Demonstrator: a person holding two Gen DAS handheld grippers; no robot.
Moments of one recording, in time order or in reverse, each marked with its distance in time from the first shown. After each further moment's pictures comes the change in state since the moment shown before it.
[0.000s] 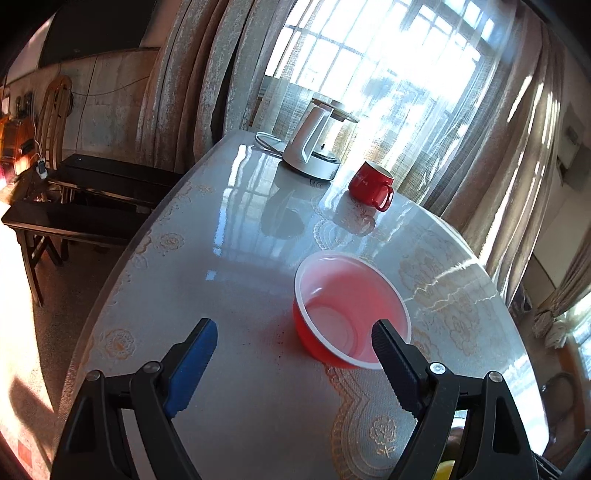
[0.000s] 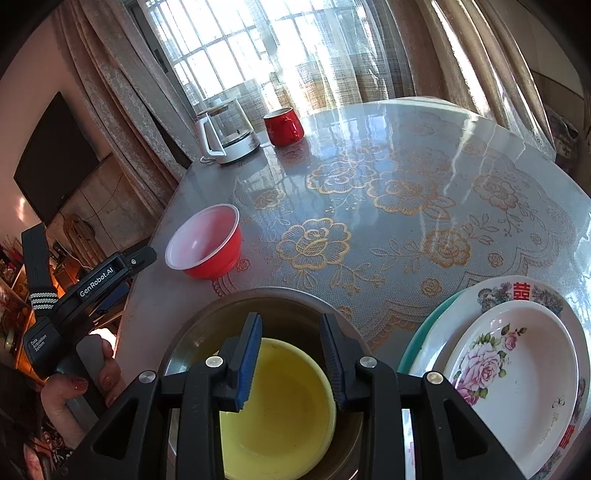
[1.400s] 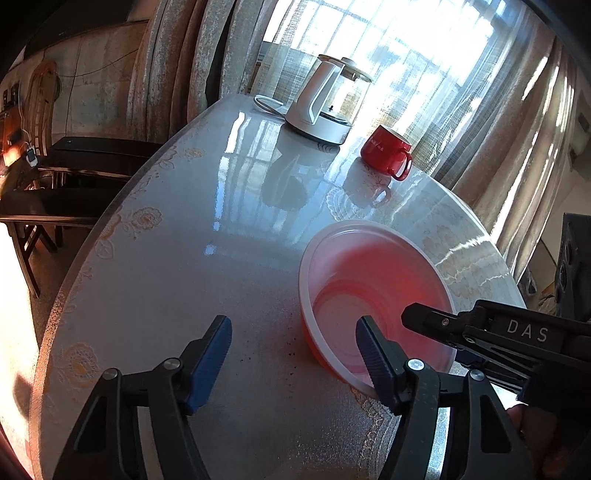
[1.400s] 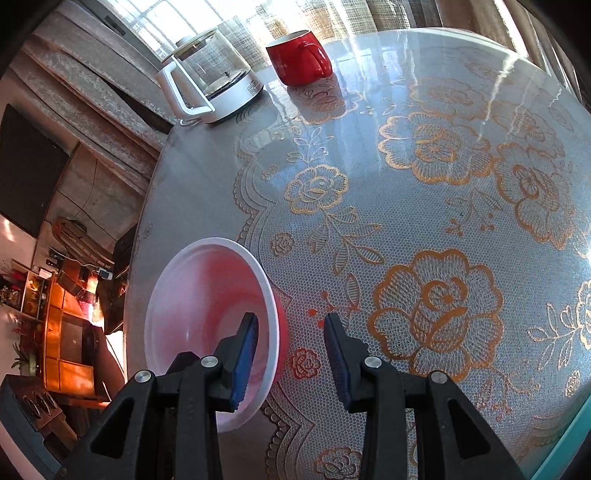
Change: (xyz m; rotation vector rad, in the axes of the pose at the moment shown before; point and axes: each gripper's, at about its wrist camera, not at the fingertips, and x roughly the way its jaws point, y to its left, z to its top) left arm 0.053 0.004 0.003 0.025 0.120 0.017; right arm 0.172 0.057 0.089 0.123 0.270 0.046
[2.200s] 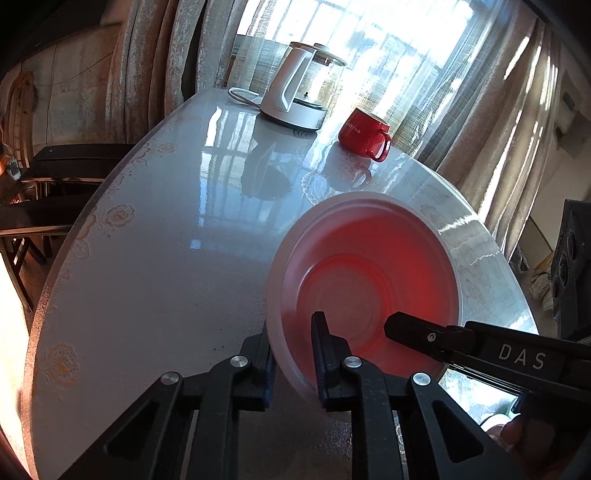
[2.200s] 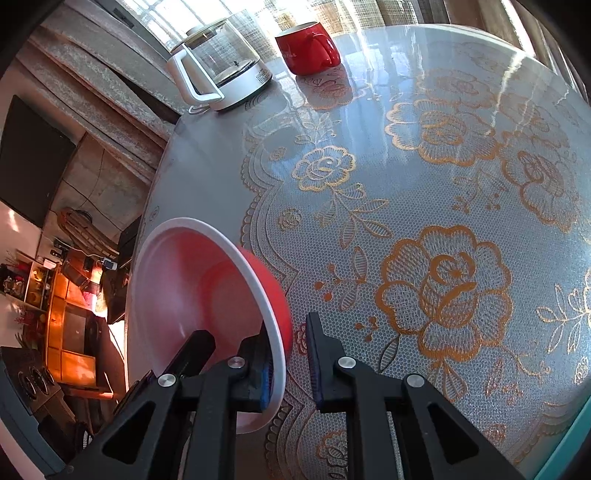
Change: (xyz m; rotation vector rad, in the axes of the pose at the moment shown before) left arm 0.004 -0.013 -0.005 0.073 0.038 -0.045; right arm -0.001 0.002 -0.009 -0.013 0.015 0.030
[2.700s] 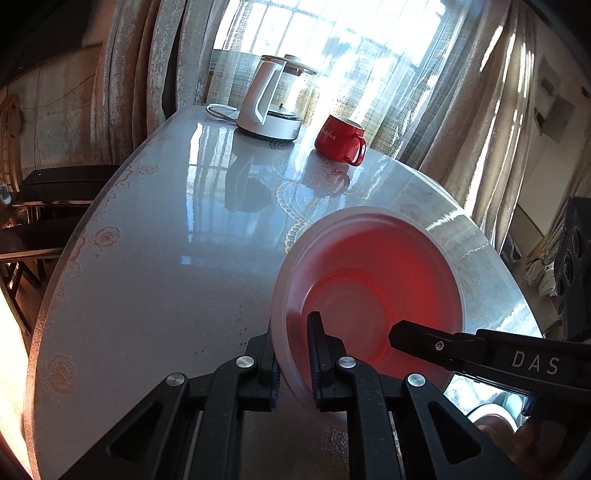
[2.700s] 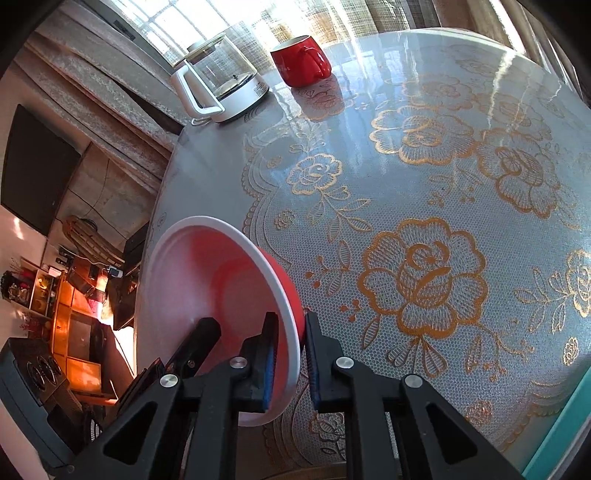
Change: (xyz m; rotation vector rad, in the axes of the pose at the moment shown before) left arm -0.009 -0.013 -0.001 0.075 -0.047 -0.028; right arm -0.024 -0.009 -0.011 0.022 -0.034 0.015
